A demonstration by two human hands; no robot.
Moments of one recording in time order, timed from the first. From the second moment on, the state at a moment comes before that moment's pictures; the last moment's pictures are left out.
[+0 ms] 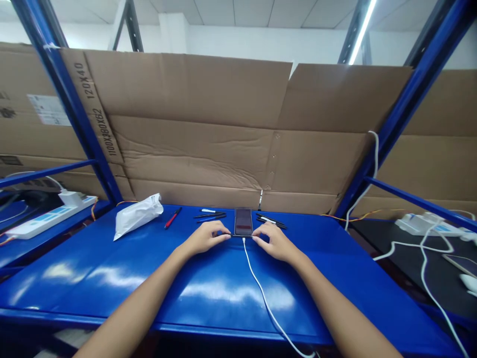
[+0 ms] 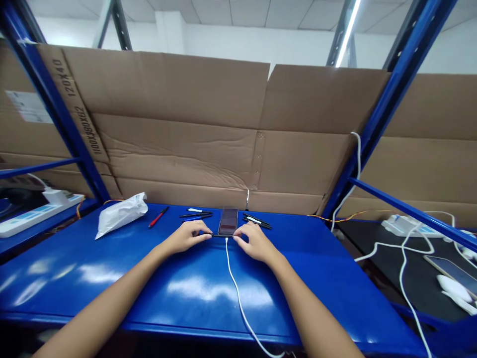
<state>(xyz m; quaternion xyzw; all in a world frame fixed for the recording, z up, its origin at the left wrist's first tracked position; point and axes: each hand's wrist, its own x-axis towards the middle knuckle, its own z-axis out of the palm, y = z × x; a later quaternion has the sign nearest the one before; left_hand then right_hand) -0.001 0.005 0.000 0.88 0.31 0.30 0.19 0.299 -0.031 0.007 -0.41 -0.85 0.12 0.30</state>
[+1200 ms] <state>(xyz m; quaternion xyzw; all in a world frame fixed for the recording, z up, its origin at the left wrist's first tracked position) 0.007 0.004 -0.006 0.82 0.36 0.34 0.29 0.289 -0.028 -0.003 -0.44 -0.77 0.18 0.42</state>
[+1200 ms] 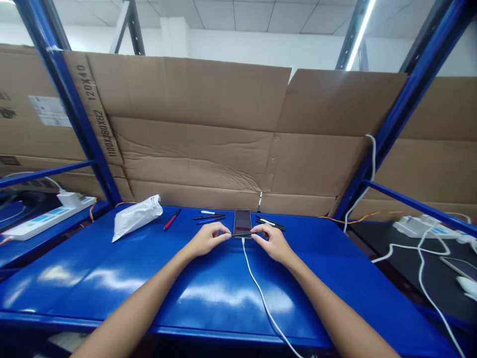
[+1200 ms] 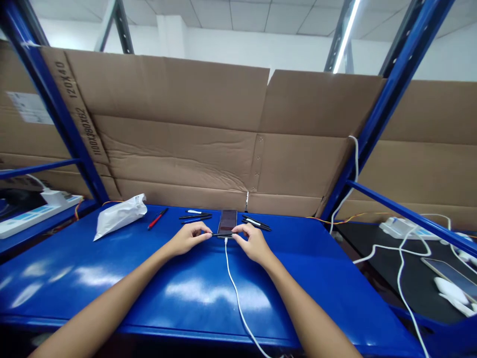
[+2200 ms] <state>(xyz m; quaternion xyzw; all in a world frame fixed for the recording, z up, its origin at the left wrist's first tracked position) 0.017 -0.006 -0.001 0.84 0.34 0.35 0.24 0.280 -0.028 0.000 -0.46 -0.72 0.34 0.40</state>
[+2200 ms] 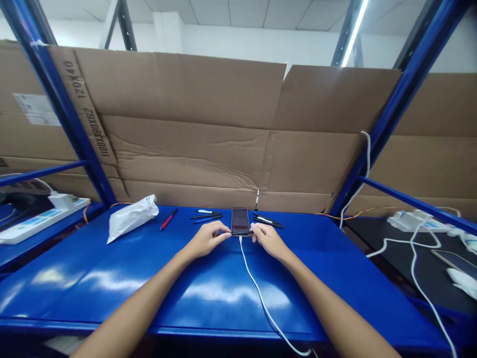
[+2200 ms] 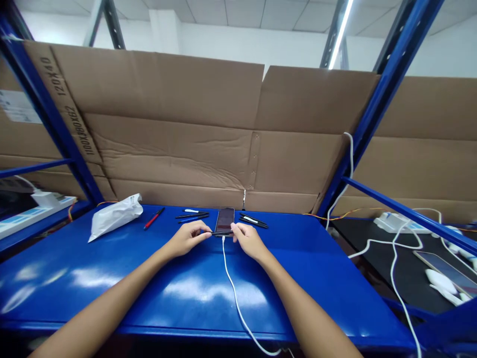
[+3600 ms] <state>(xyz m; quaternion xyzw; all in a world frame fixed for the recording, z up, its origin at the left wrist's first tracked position) 0.028 0.007 -0.016 0.68 0.39 0.43 0.46 0.286 -0.015 -0.010 -0.47 -0.68 0.38 0.42</state>
